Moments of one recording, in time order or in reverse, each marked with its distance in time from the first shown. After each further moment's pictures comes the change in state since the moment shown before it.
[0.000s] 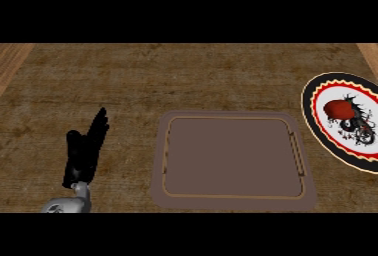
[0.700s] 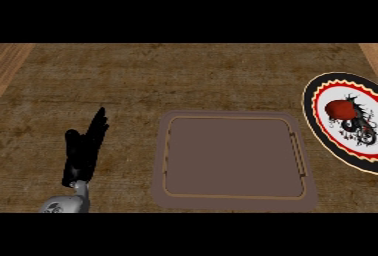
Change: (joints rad) left arm -0.011 0.007 0.017 0.030 0.012 -0.015 -0.021; right arm 0.051 -0.056 -0.054 0.020 -0.047 -0.039 0.004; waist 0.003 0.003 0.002
